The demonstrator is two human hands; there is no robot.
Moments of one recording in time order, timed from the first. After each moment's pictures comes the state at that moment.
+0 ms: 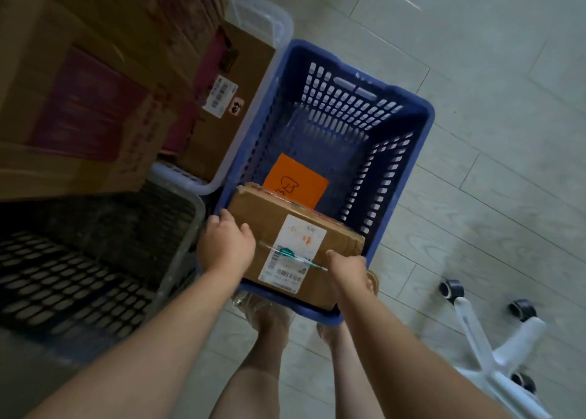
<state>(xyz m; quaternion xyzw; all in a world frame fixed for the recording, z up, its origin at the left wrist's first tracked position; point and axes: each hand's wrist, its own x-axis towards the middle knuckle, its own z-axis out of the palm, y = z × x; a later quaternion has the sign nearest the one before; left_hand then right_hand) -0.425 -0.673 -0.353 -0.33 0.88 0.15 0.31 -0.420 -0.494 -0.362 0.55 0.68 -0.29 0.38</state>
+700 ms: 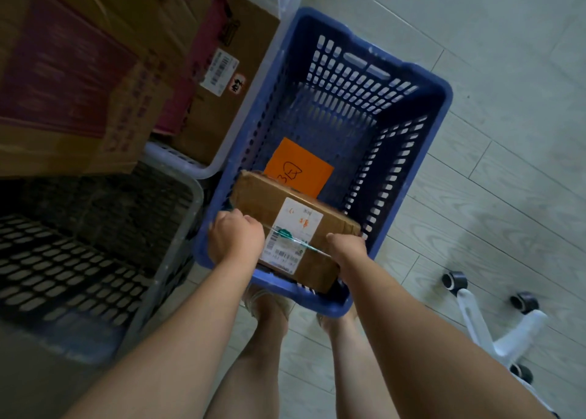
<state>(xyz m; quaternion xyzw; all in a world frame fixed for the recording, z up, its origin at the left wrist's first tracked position) -0.414 -0.661 -0.377 -0.41 0.83 0.19 0.32 -0.429 -0.493 -0.402 0.53 0.66 -0.28 0.45</state>
